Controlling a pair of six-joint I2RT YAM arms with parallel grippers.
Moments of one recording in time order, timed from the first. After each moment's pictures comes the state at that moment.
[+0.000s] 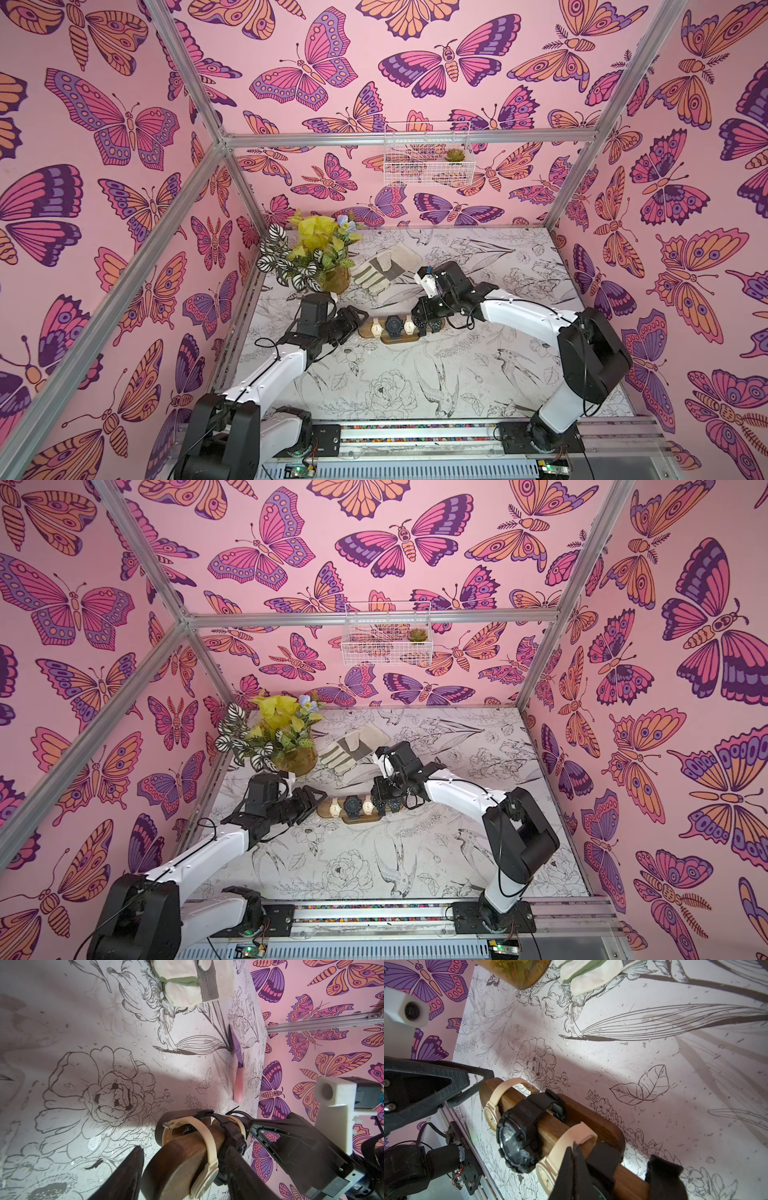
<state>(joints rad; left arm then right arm) -0.21 1.17 0.50 -0.05 0.48 -0.90 0.66 1.68 1.11 -0.34 -0.37 0.42</state>
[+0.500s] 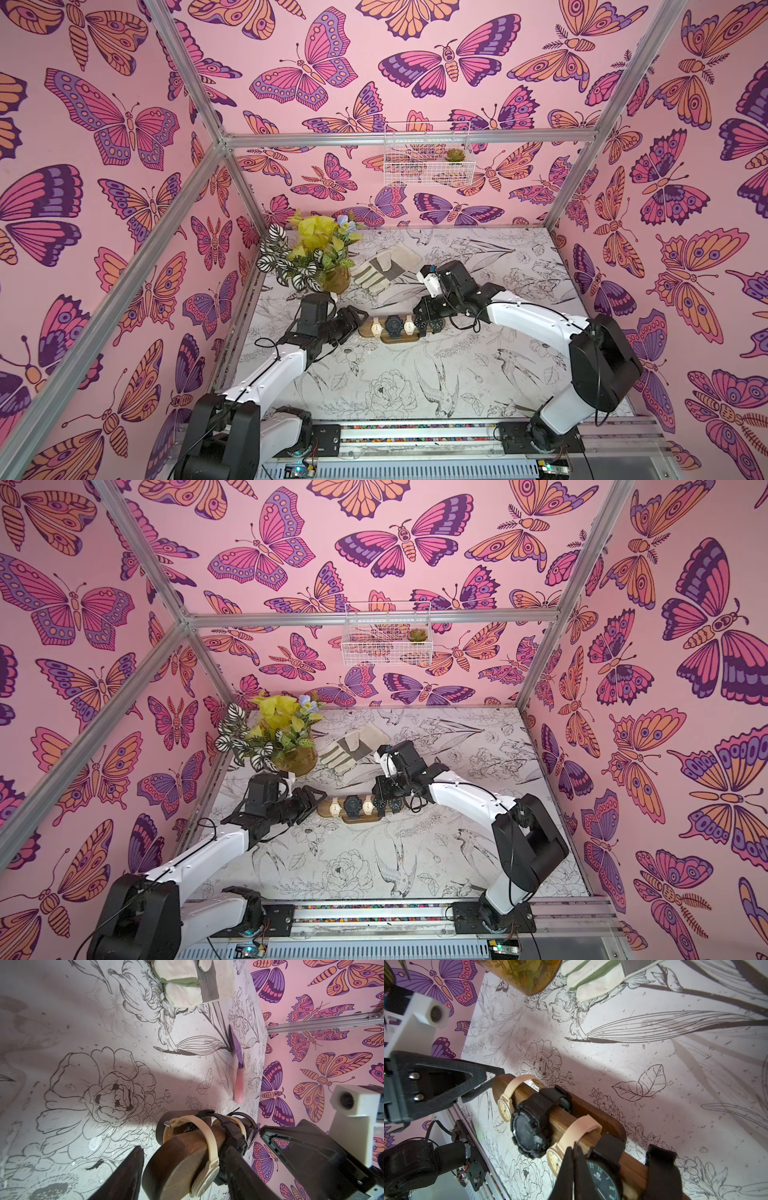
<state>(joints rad) -0.21 1.17 0.50 -0.05 0.48 -0.89 0.66 1.61 1.10 -0.35 -0.37 0.42</state>
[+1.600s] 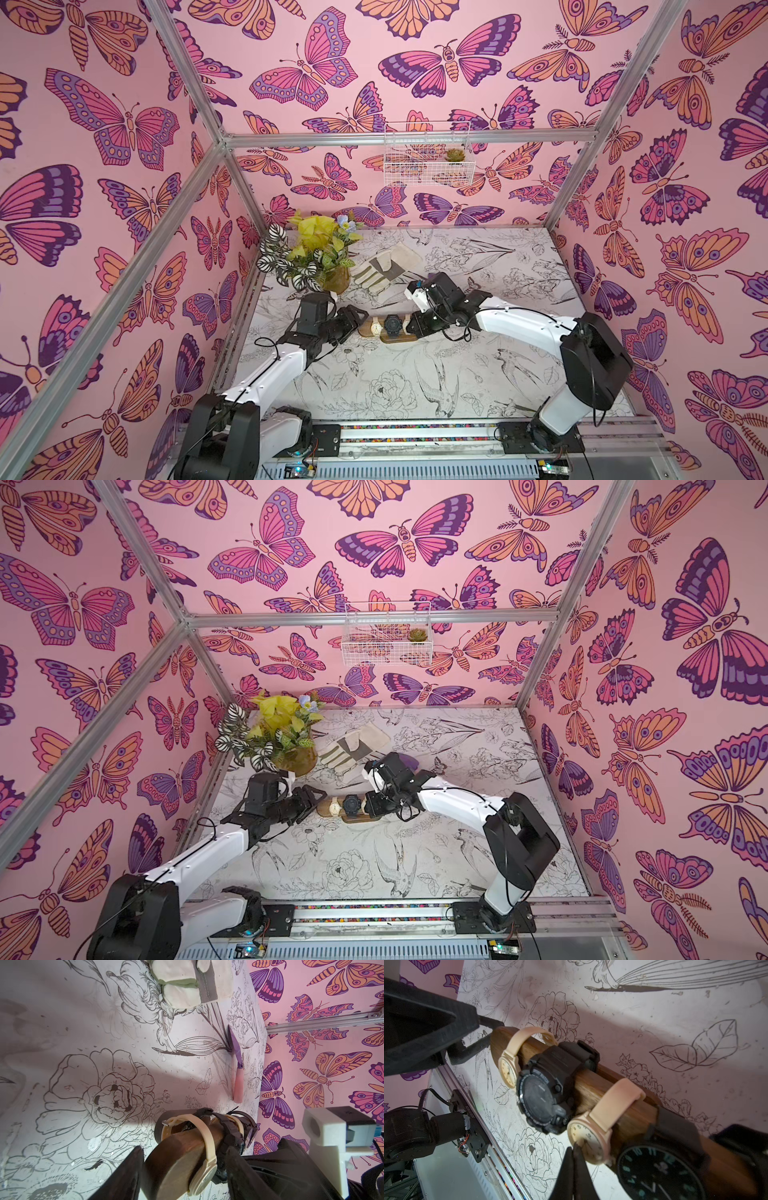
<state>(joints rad) -0.21 1.17 0.51 -0.06 0.48 -0.89 0.76 1.66 1.10 -0.42 -0.38 0.42</state>
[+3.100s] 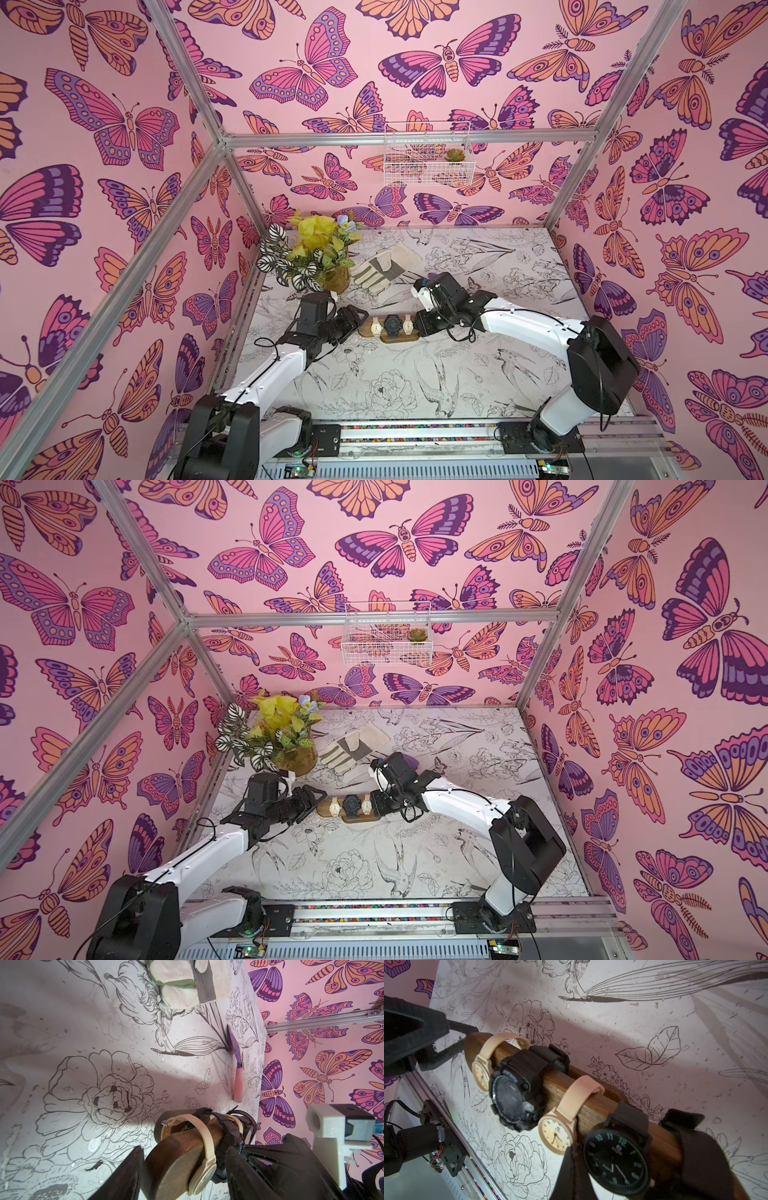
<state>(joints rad) -0.21 1.16 0.51 -0.06 0.48 -0.88 0.75 1.62 1.08 -0.44 -0.27 0.39</state>
